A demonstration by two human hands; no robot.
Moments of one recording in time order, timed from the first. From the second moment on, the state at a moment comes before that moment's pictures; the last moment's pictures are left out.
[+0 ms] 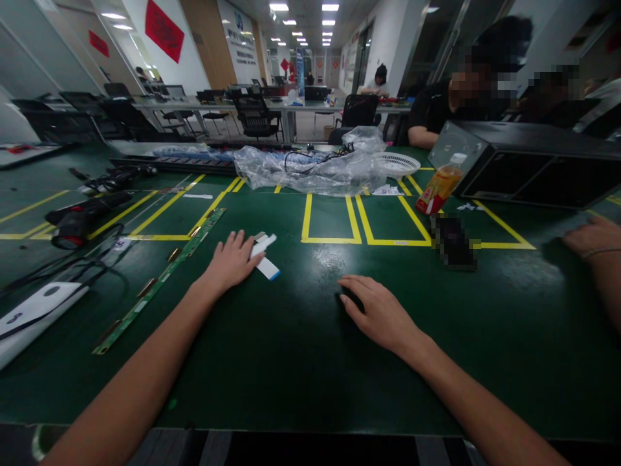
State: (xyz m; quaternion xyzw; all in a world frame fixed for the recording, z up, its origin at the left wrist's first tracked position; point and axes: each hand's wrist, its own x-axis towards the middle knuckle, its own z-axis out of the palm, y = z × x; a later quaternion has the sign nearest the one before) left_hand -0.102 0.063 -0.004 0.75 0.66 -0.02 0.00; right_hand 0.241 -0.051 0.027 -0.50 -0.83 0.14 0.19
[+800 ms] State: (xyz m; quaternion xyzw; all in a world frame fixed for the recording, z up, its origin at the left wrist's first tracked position) left_hand -0.166 0.082 -0.012 0.58 0.81 0.01 0.00; right_hand 0.234 -0.056 0.026 -0.47 -0.87 0.10 0.10
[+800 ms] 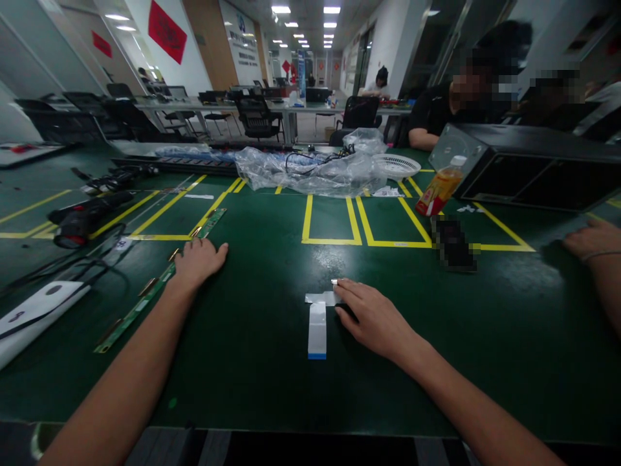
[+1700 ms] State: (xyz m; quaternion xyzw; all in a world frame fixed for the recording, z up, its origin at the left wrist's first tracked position) left_hand 0.001 0.002 0.010 0.94 0.27 0.05 0.18; right_hand 0.216 -0.068 0.018 -0.49 -0.87 0.08 0.07
